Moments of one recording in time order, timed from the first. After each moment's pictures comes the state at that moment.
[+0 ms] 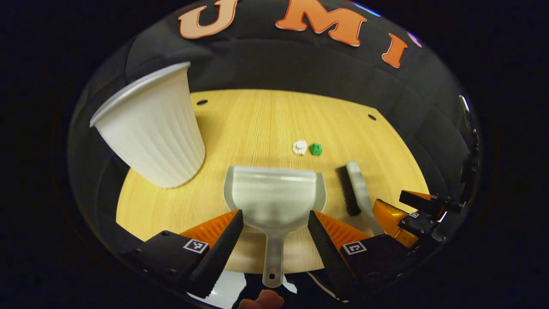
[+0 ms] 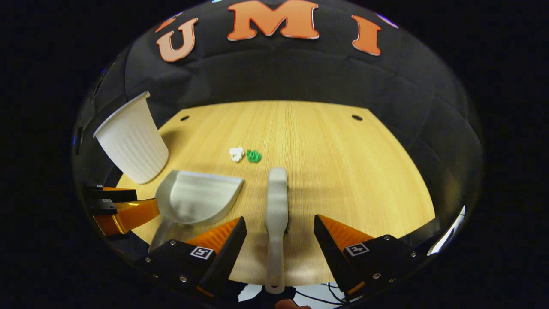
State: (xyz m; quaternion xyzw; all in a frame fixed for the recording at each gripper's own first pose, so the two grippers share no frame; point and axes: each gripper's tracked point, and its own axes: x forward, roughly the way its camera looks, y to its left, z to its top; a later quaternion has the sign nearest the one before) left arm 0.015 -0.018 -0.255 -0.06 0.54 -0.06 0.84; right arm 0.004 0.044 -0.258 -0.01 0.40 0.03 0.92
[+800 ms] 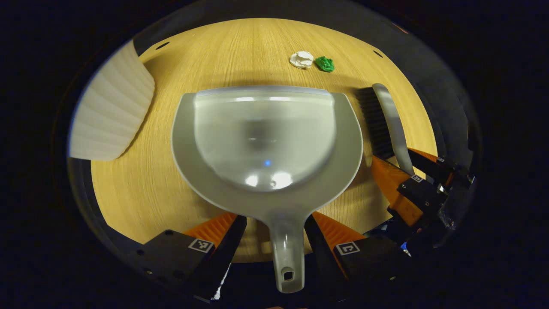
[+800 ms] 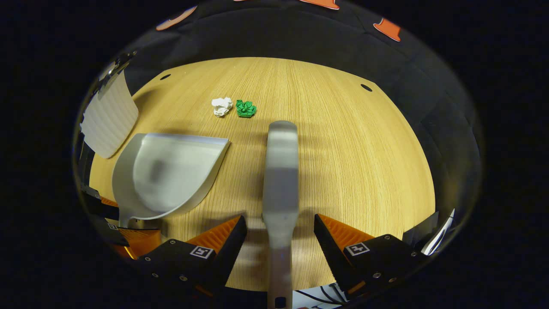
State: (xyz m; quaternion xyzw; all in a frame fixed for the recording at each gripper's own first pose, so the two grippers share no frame) left arm -0.007 -0.032 -0.293 -0.02 0.71 -0.15 0.69; right arm 0.018 0.050 -0.323 -0.08 0.50 -0.02 0.86
